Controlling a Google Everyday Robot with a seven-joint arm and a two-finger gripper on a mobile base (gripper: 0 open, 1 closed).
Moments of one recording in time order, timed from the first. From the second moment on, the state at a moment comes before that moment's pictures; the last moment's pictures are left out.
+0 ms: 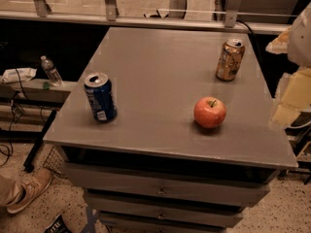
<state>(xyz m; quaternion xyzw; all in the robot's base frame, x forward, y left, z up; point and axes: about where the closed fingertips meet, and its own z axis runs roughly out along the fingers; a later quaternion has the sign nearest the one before) 0.438 -0.217 0.976 -0.60 0.78 -0.03 0.16</state>
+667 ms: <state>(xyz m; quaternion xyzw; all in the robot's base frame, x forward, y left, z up) 0.458 -0.198 0.970 -0.58 0.79 -0.01 0.19</state>
